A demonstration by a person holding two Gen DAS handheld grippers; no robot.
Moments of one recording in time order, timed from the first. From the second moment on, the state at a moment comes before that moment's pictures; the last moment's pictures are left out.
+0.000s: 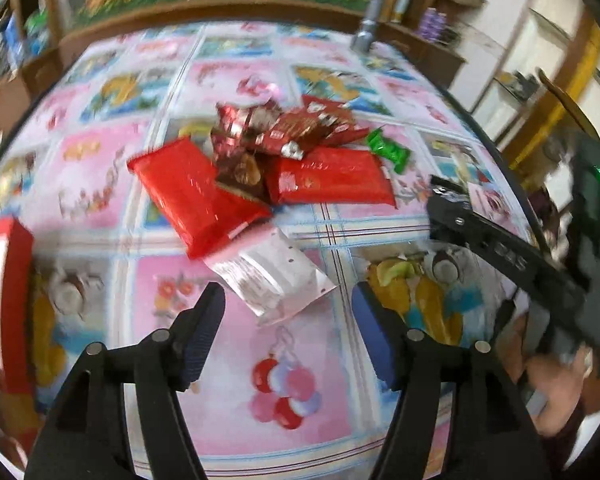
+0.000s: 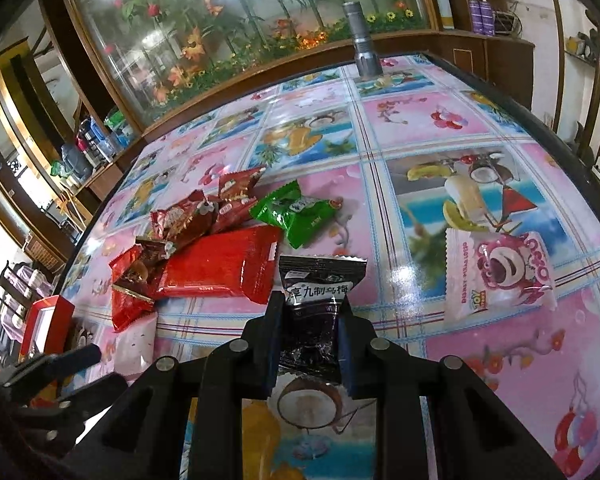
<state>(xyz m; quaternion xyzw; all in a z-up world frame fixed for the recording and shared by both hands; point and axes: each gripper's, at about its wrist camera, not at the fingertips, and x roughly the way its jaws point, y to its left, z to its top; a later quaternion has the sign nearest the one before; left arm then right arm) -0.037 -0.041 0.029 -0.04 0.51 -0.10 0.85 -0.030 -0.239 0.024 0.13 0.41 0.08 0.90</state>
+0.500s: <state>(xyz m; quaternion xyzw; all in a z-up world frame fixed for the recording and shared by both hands) -0.035 -0.033 0.016 0.00 0.49 -0.10 0.87 -0.034 -0.240 0.025 0.15 0.41 0.10 0.89</state>
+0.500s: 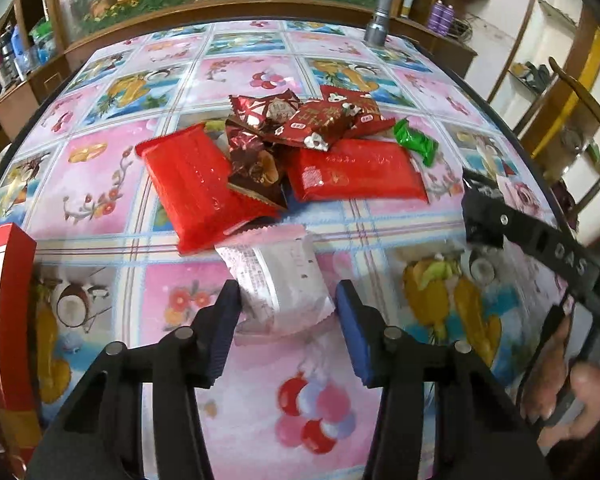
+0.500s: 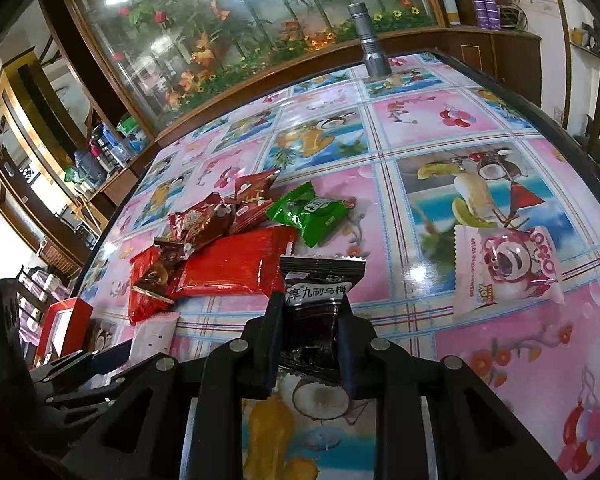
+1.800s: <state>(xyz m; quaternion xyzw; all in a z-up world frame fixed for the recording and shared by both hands) -0.170 0.192 0.093 0.02 0.31 0.14 0.94 -0.102 0.064 0.071 0.06 0.37 0.47 0.80</state>
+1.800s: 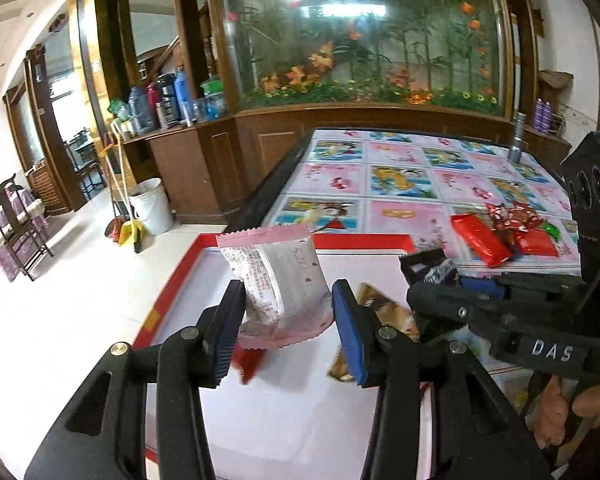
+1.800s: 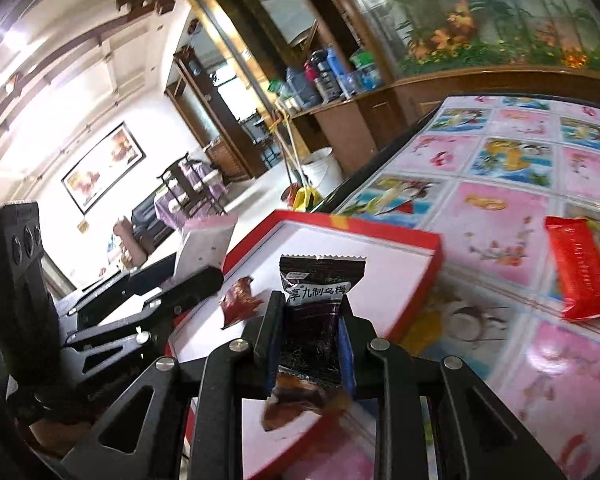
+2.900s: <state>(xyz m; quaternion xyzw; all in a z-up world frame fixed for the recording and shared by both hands) -0.187 0.230 0.083 0.02 0.29 0.21 0.93 -0.109 0.073 0.075 0.06 0.36 0.47 0.80</state>
